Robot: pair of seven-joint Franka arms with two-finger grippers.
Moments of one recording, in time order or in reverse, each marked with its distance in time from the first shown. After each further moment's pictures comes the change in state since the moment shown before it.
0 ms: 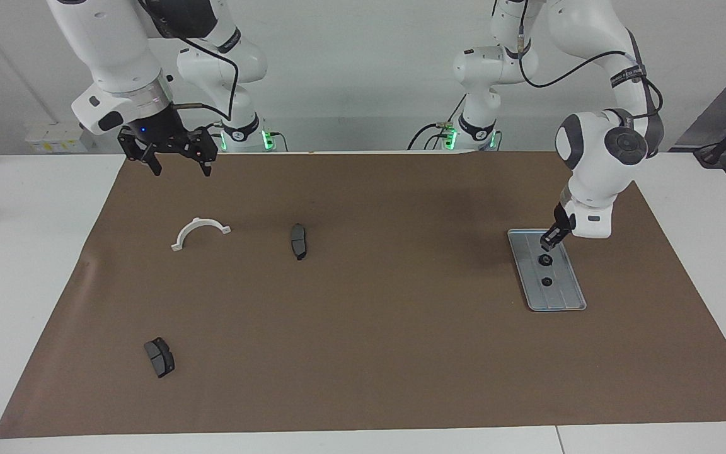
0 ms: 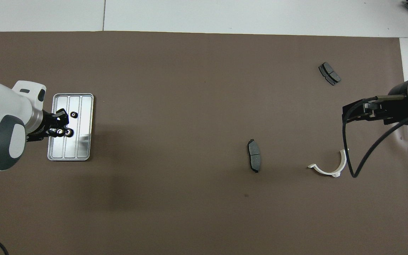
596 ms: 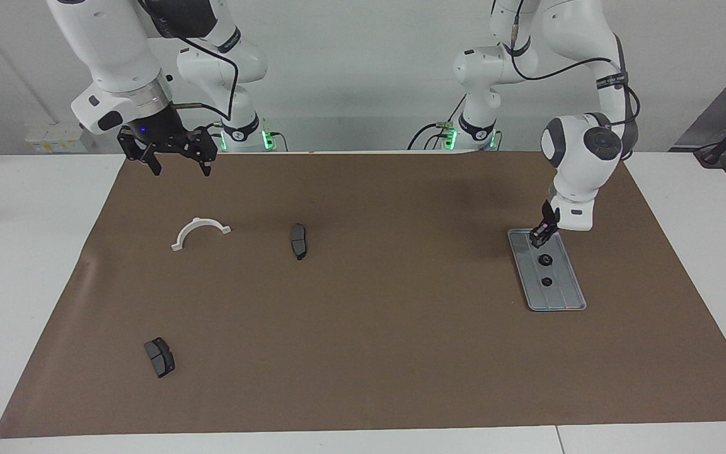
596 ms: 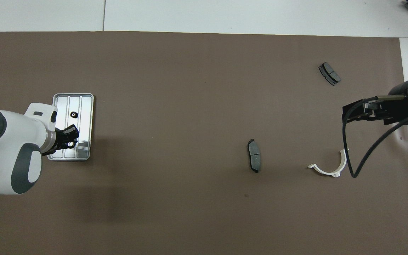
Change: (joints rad) left arm -0.001 -0.053 -0.015 -0.197 -0.002 0.197 -0.036; right arm 0.000 0.000 0.000 0.000 0.000 0.000 0.000
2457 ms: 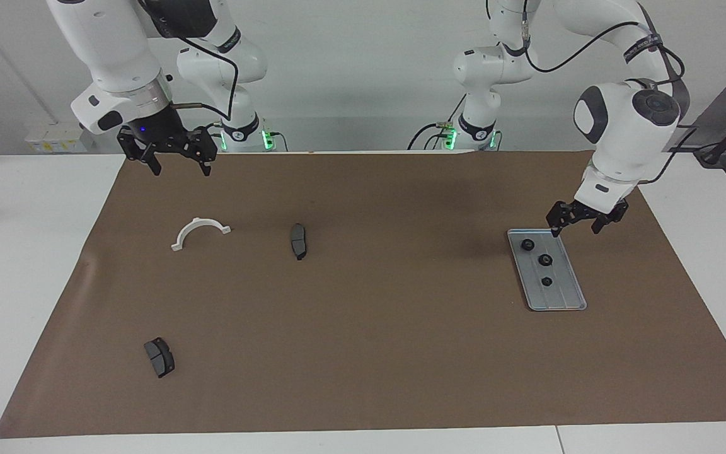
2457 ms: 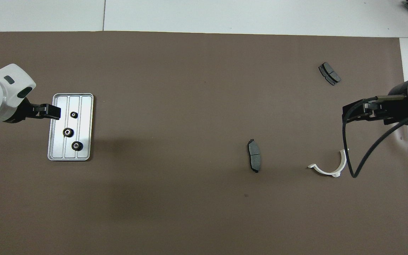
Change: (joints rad) left arm -0.012 -0.003 -0.019 0.464 0.000 -0.473 0.635; right arm 0.000 -0.001 0.000 0.000 0.000 0.000 0.000
